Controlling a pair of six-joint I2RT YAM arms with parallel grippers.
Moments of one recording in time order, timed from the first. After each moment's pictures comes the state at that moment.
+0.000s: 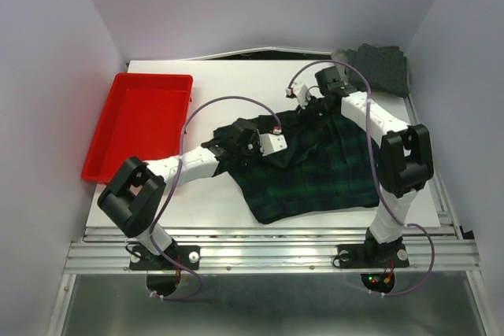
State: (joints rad) left arm -0.75 1.56 0.89 -0.04 0.02 0.65; right arm 0.31 1.89 1.52 -0.72 -0.35 -0.66
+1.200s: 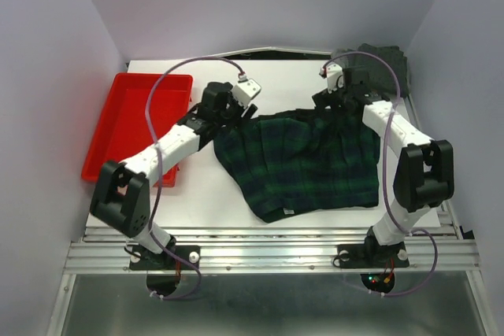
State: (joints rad) left arm -0.55 1.62 1.11 -0.06 0.01 0.33; right arm 0.18 1.73 1.30 -0.35 -0.08 -0.35
